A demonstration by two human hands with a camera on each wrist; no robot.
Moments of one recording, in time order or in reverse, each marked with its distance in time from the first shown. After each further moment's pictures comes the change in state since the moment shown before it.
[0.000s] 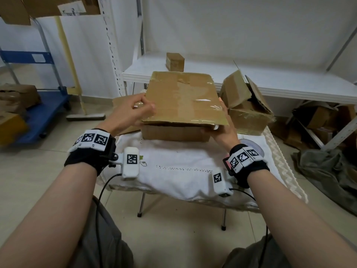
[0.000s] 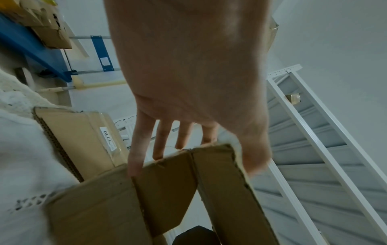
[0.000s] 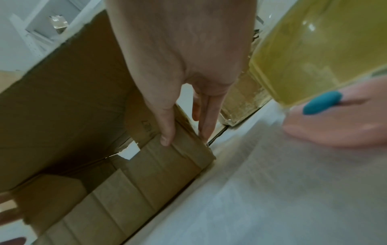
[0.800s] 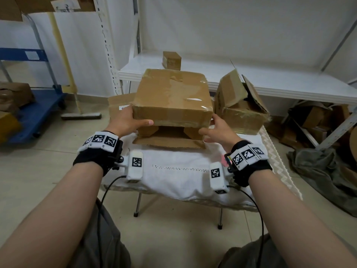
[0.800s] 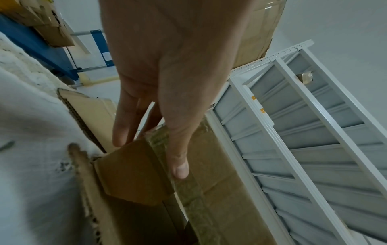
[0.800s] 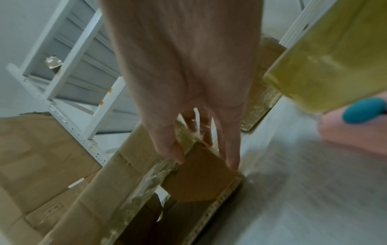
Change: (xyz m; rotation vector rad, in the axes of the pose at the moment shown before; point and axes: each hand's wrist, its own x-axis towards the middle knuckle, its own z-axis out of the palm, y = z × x) left_hand 0.012 -0.025 0.017 0.162 0.085 -0.185; right_hand 0.000 -0.019 -0.011 0.188 -0.286 0.283
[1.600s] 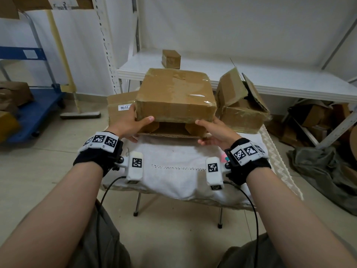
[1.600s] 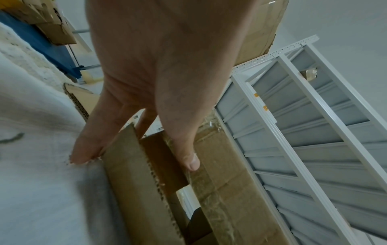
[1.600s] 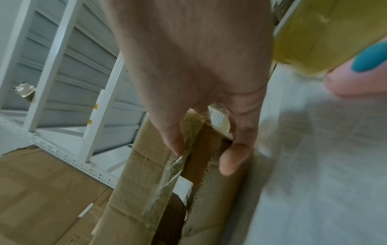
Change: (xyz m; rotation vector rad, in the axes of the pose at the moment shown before) left_hand -0.004 0.003 0.006 0.029 -0.114 -0.112; right_hand -0.005 -0.012 0.003 0.288 -0.139 0.197
